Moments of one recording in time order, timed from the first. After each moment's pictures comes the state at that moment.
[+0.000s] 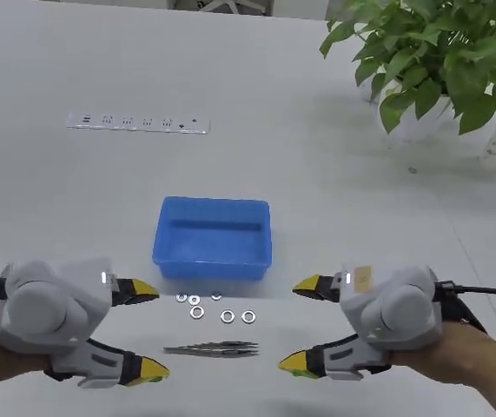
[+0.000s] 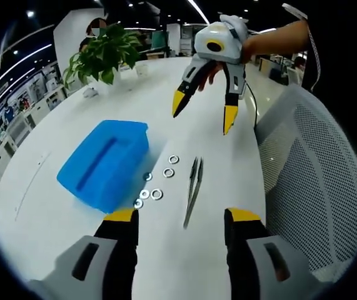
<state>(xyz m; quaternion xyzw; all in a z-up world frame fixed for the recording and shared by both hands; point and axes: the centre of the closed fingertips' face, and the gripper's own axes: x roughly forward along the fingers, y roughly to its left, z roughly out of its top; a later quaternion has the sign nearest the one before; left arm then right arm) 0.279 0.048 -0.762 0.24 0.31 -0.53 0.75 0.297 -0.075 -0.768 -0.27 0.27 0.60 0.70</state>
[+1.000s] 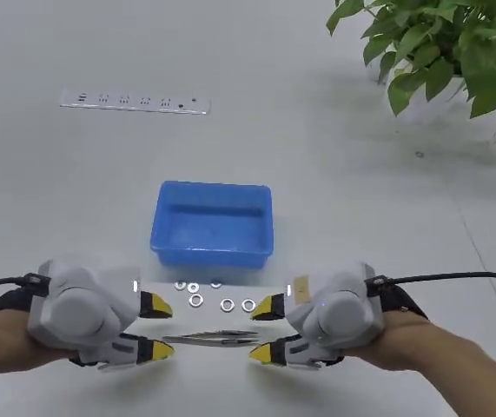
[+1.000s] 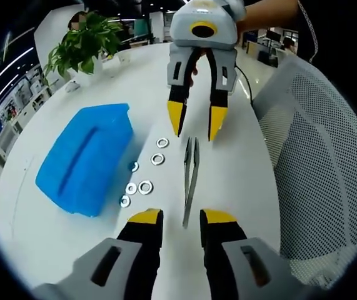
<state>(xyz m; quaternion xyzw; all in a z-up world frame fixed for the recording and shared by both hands) 0.279 0.039 -0.803 0.29 0.33 -0.56 0.71 0.280 -0.038 -0.805 -0.32 0.28 0.65 0.62</state>
